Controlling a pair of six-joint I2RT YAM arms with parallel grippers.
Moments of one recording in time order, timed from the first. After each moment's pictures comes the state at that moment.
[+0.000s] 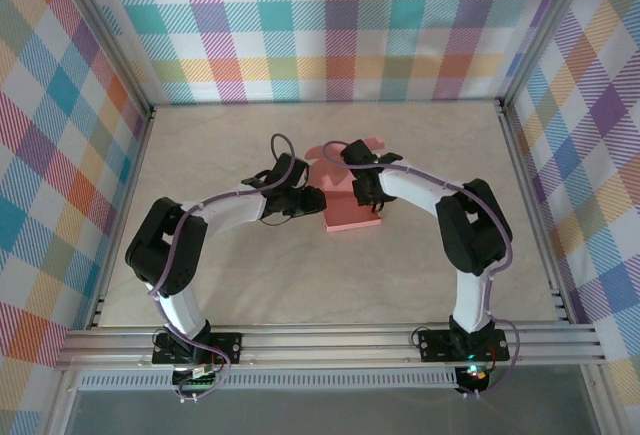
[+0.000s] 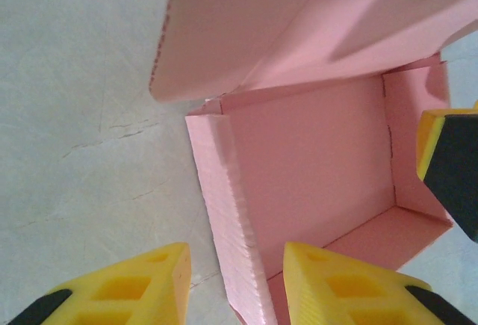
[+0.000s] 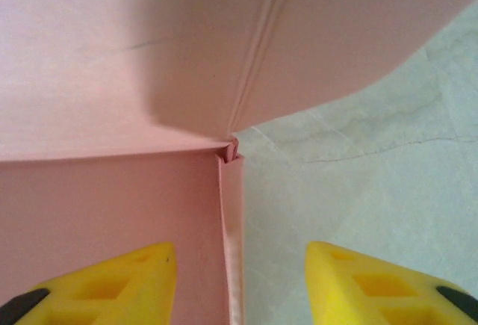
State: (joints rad) left arm -0.58 1.75 1.10 -0.27 0.20 -0.68; right arm 0.60 1.90 1.37 -0.72 0.34 0.38
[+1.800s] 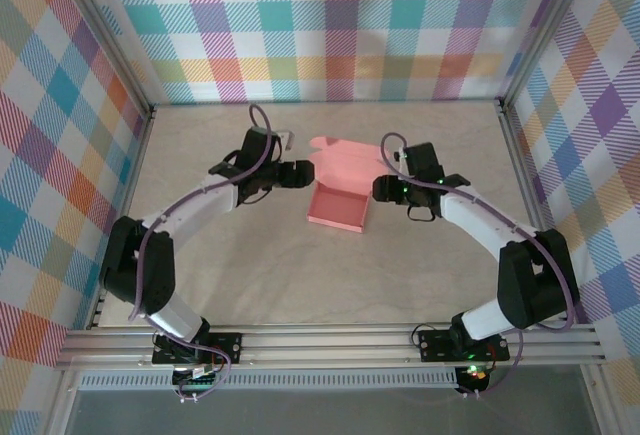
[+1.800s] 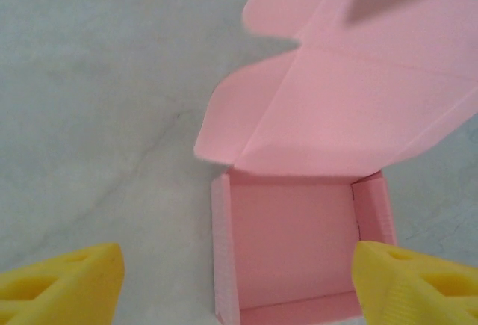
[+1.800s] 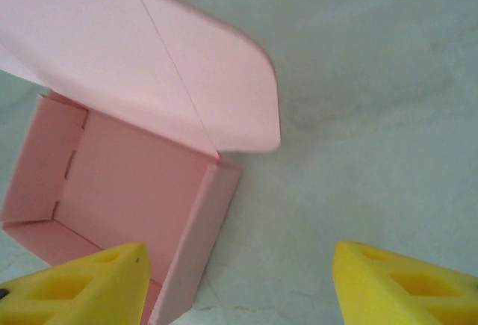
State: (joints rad) left arm -0.44 1.62 1.20 -0.32 0.18 -0.34; right arm 0.35 1.47 0.99 -0.41 -0.14 0.33
